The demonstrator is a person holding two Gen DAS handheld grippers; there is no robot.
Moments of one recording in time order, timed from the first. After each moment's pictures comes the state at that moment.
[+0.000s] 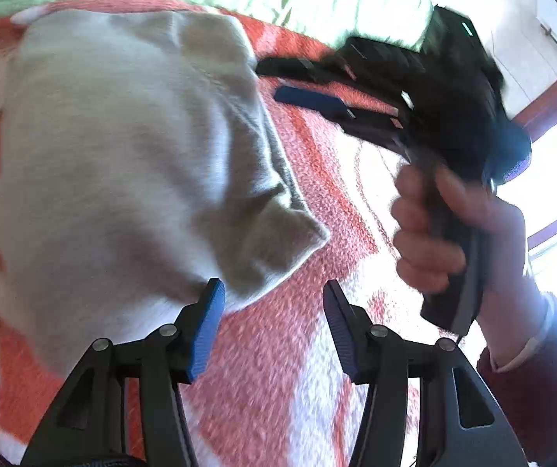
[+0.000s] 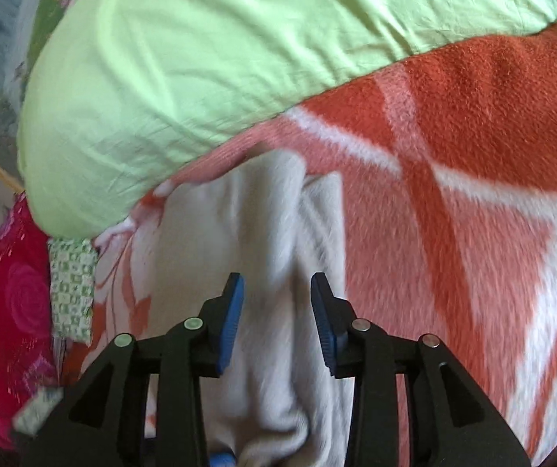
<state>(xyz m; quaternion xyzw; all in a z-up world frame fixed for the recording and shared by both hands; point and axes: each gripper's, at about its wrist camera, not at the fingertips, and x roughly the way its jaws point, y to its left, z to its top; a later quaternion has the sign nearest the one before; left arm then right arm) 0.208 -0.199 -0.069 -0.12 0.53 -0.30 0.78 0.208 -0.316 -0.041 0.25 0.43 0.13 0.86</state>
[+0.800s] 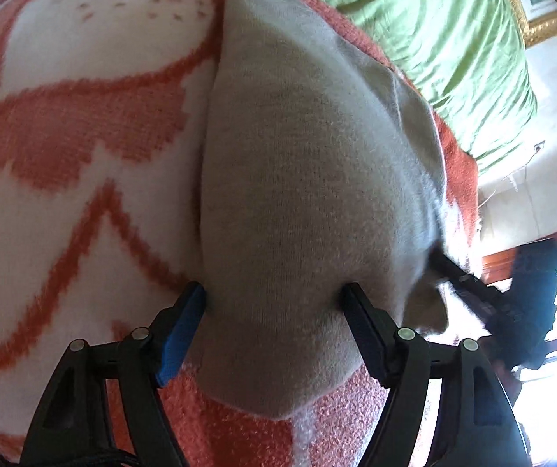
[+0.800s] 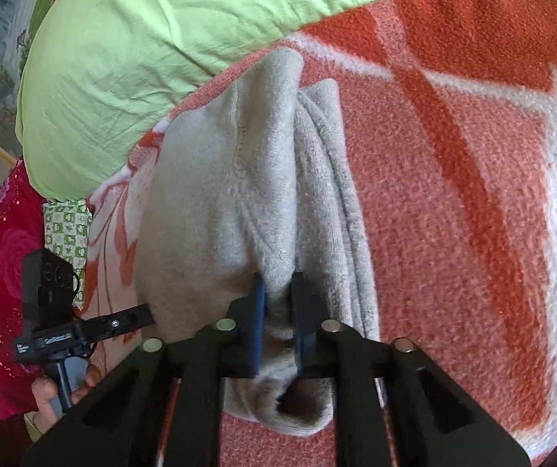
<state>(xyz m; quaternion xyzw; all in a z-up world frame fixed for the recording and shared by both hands) 0.269 -0.084 -0.104 -0.23 0.56 -0.16 0.78 0.174 -0.307 -0.072 0.25 0.45 0.12 0.85</state>
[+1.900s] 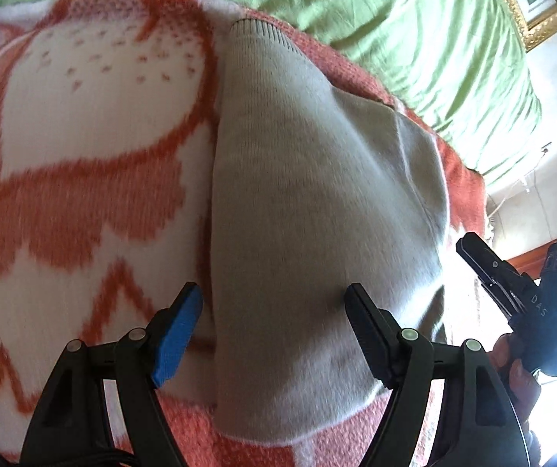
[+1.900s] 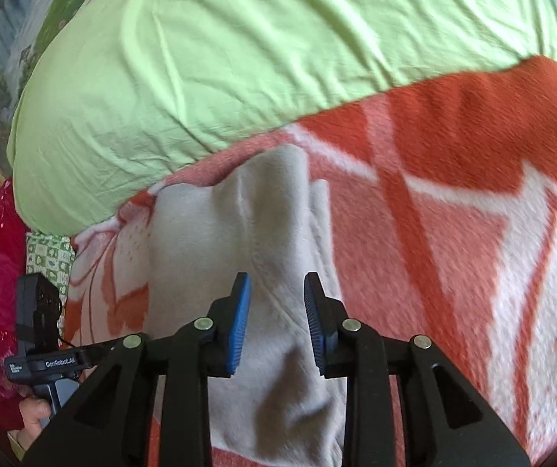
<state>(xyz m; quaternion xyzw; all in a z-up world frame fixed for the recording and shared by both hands) 0.311 -0.092 -0.084 -0.21 0.54 -0.13 0.80 0.201 -0.304 -0.040 0.20 0.40 0.07 0.89</state>
